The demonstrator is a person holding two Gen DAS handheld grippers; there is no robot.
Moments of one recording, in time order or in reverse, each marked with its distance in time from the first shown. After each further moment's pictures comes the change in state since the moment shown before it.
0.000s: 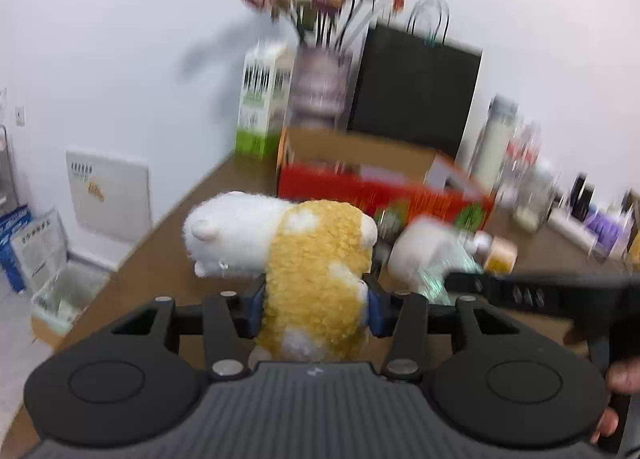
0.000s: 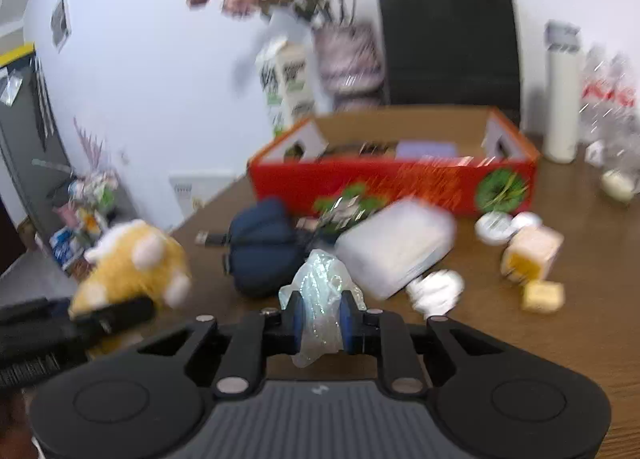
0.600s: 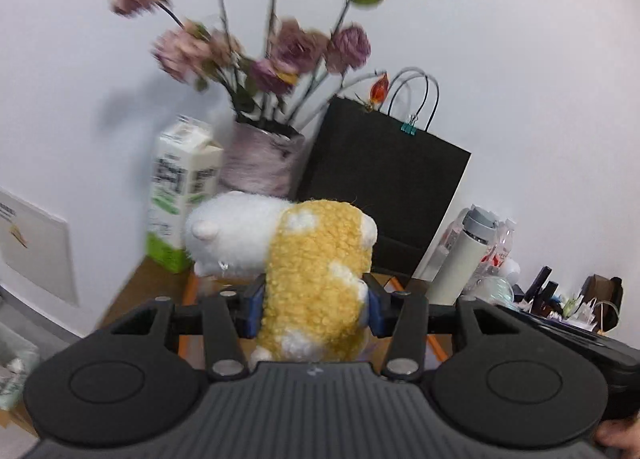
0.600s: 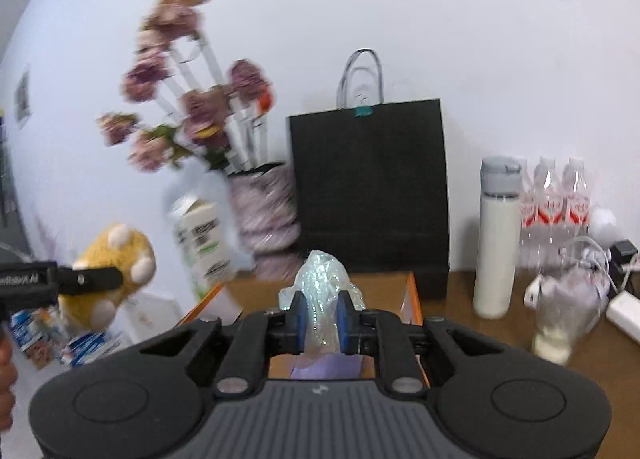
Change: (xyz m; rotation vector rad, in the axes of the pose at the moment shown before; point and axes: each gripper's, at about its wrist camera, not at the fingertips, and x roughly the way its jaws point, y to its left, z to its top) left arm 0.139 -0.029 0.190 -0.075 -0.011 -0.188; right arm 0.010 -0.096 0.173 0.021 -0.243 -0.139
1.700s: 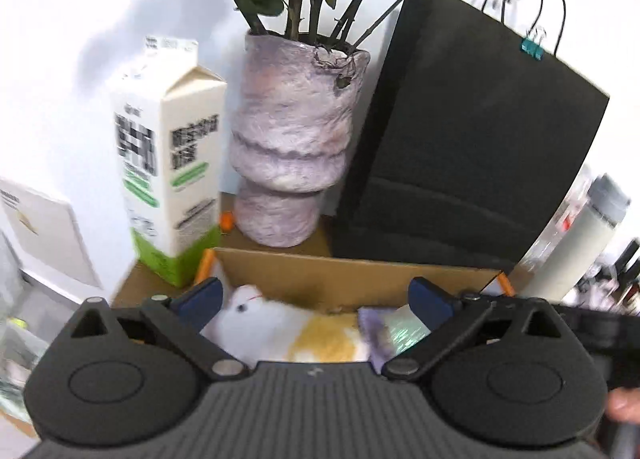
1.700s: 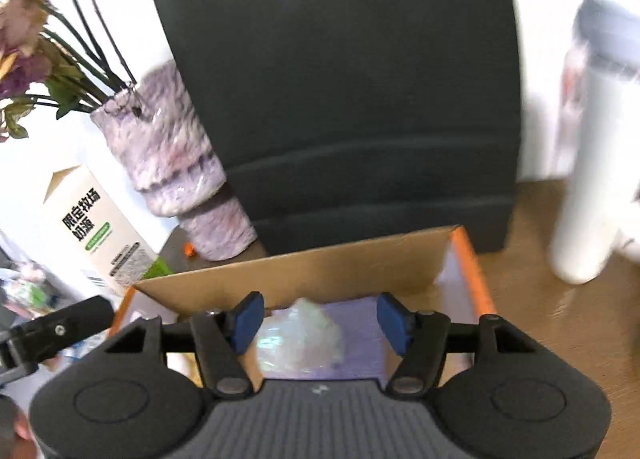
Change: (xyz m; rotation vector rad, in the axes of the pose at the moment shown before) left arm 0.168 0.036 0.030 0.040 0.206 0.192; right arm 0.224 -0.034 0.005 0.191 0.358 -0.046
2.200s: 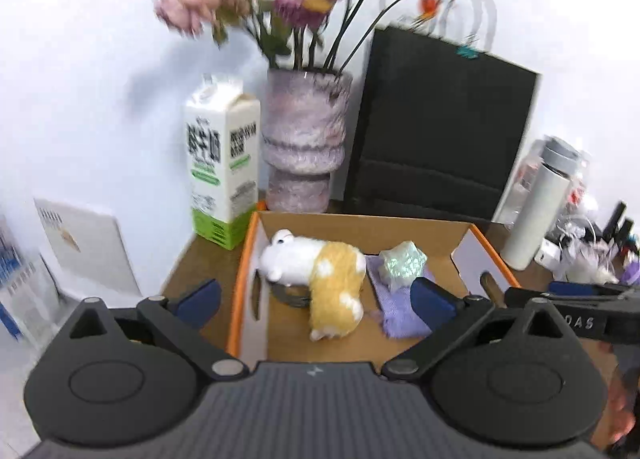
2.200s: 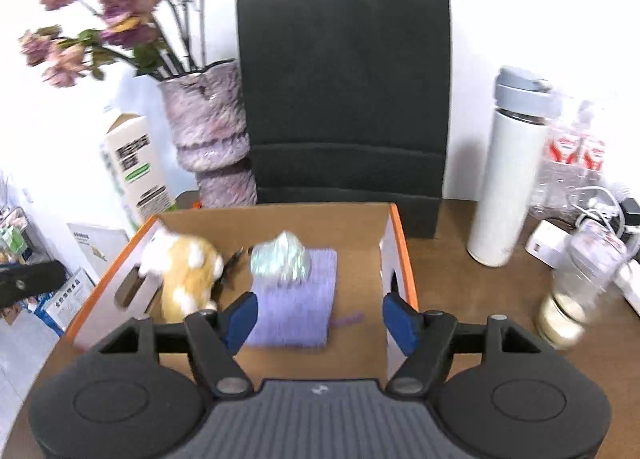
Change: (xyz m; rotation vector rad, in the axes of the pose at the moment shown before) left arm -0.132 -0.006 -0.079 0.094 -0.113 0.045; right arm -0.115 0.006 -0.082 -0.175 -0.088 -0.082
